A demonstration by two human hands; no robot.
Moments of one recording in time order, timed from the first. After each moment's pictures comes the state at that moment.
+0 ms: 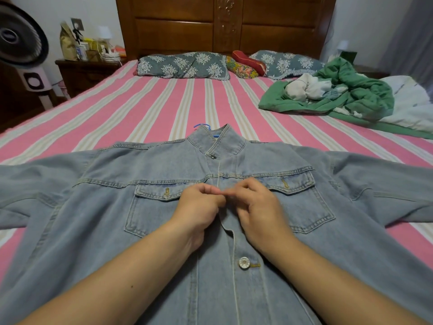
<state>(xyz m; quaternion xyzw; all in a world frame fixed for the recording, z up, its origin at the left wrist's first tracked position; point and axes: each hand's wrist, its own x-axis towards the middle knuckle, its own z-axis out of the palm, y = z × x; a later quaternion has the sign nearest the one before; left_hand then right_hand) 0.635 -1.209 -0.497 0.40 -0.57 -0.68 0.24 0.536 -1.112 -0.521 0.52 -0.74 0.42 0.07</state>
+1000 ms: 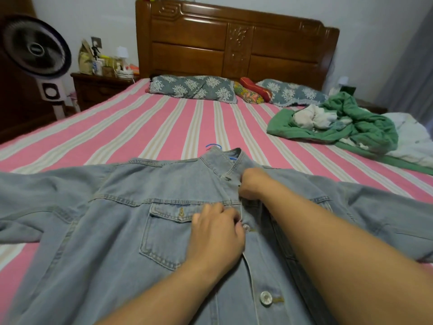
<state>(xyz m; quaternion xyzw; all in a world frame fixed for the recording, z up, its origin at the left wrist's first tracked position) 0.638 -1.224 -0.526 0.32 -0.91 -0.15 0.24 0.468 -1.242 -0.464 0.42 -0.90 0.01 -0.06</state>
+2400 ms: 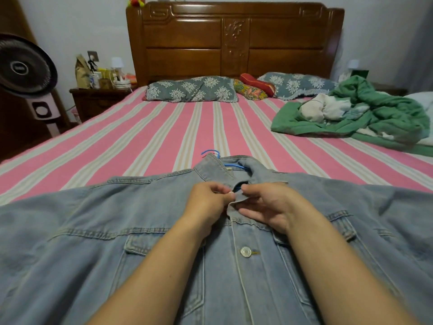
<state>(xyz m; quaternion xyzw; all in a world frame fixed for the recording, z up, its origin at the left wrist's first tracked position) 0.546 -1.318 -0.509 0.37 -0.66 -0.59 0.28 0.448 -1.219 -0.478 0.12 -0.62 0.62 -0.46</state>
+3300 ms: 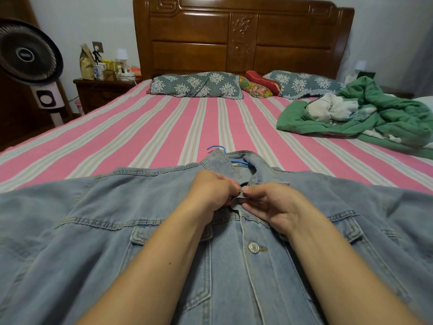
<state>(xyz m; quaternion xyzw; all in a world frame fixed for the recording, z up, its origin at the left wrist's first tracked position) 0.552 -1.326 -0.493 0.37 -0.66 -0.61 0.24 0.451 -1.225 -0.492 0.09 -0.60 0.65 -0.45</state>
